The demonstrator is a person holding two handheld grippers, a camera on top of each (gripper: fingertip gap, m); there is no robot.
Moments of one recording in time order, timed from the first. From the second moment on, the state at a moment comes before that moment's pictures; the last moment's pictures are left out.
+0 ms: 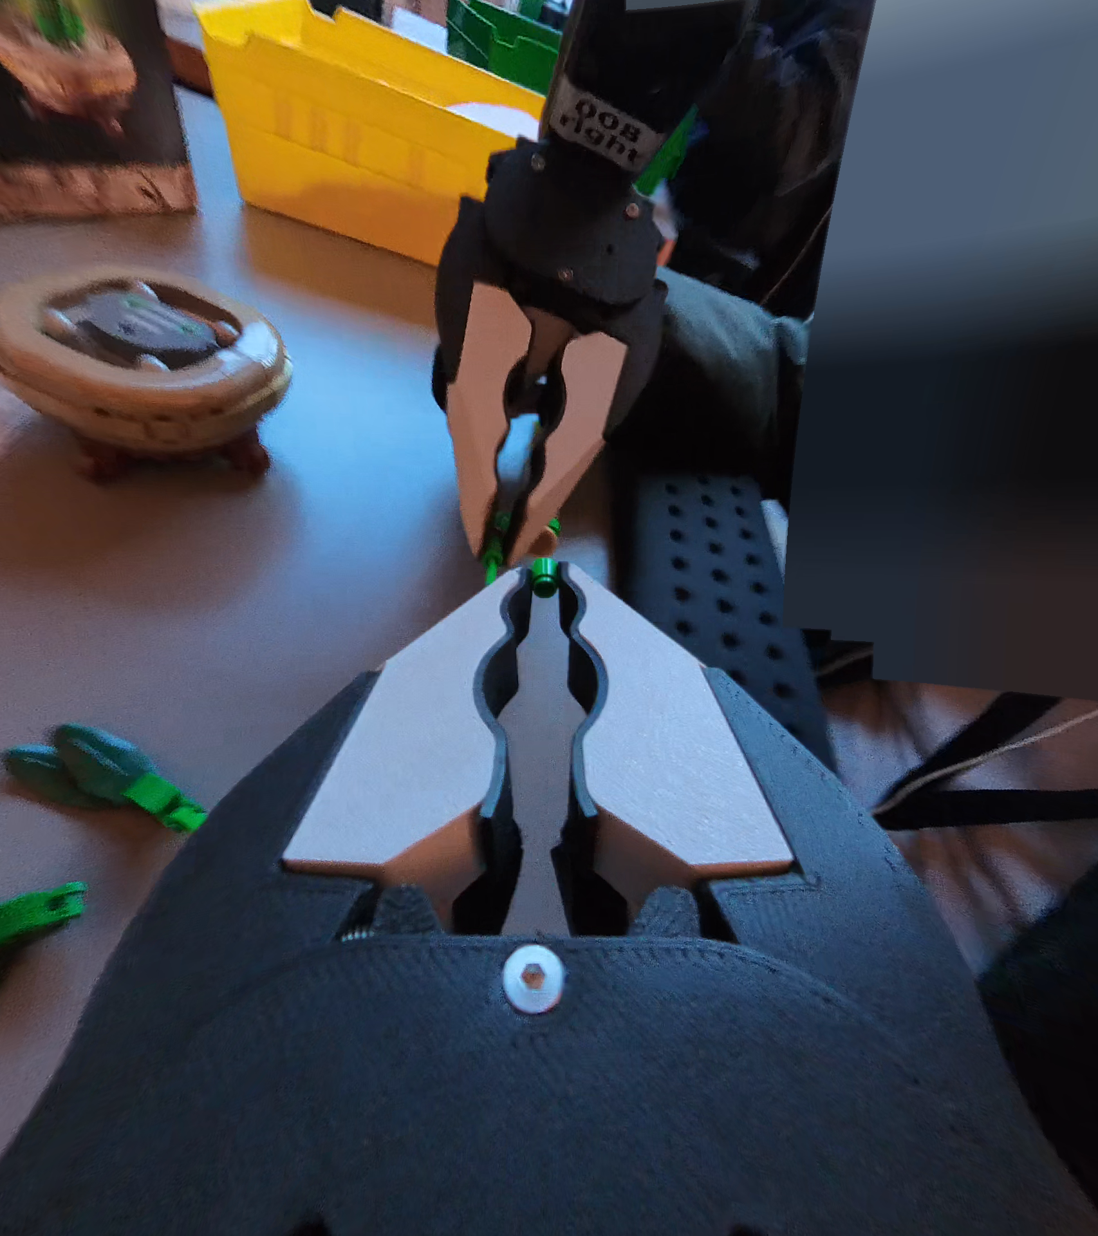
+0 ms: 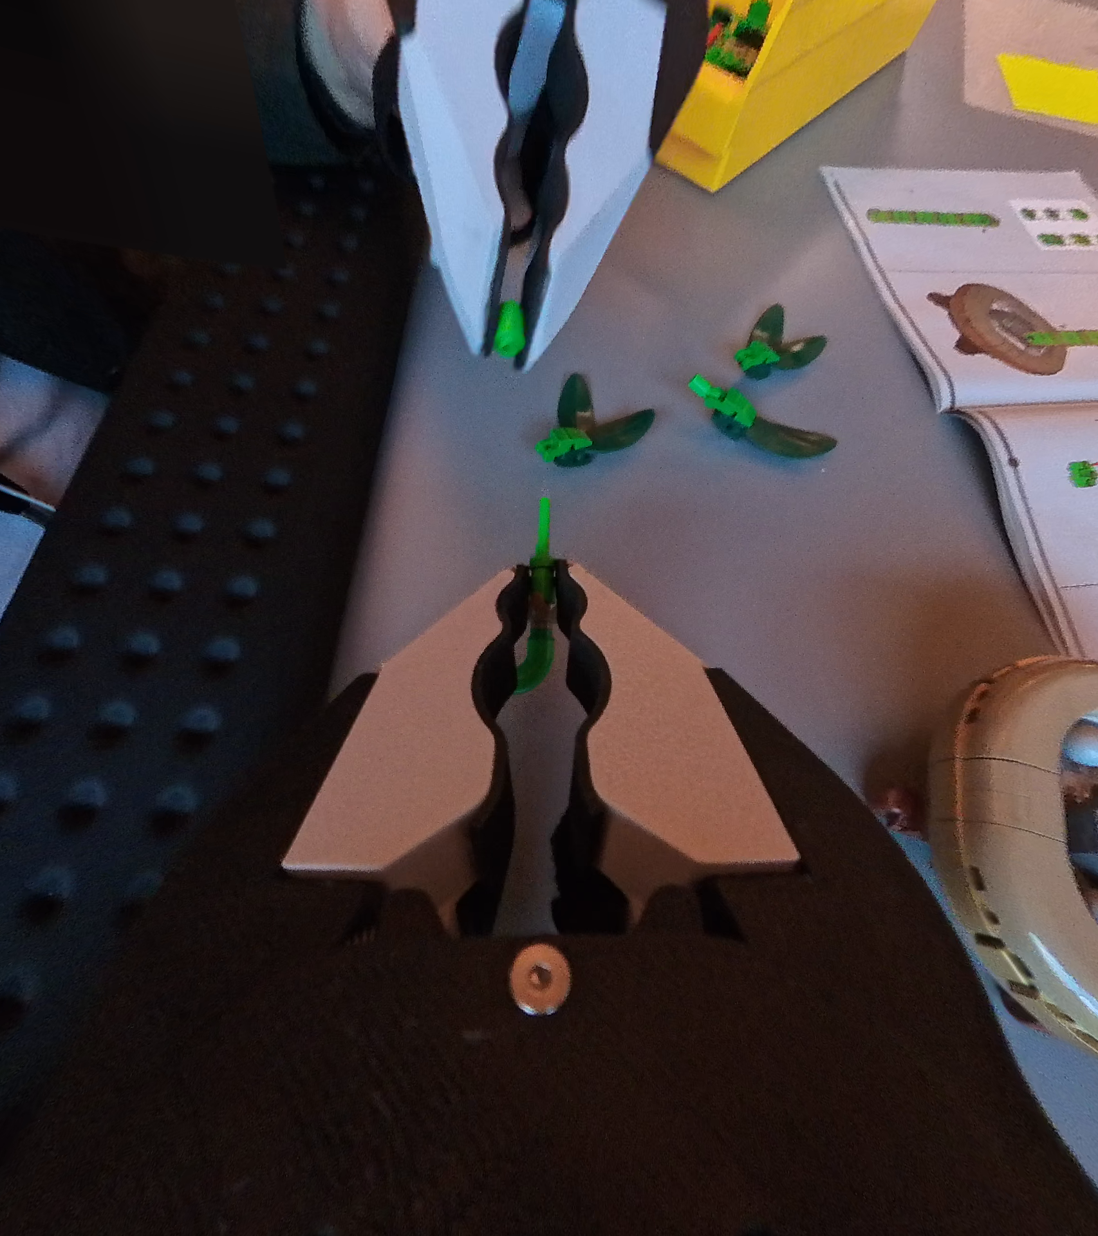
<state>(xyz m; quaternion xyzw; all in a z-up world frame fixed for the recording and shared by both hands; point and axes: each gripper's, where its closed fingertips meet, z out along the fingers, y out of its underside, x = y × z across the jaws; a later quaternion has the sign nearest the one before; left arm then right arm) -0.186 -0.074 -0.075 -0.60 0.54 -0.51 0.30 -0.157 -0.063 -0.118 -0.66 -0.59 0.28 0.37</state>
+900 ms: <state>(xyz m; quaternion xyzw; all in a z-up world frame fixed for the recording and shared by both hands) -0.188 -0.083 -0.052 -0.60 0.41 -0.67 0.15 -0.199 -0.074 -0.064 -0.50 -0.65 0.13 0.56</state>
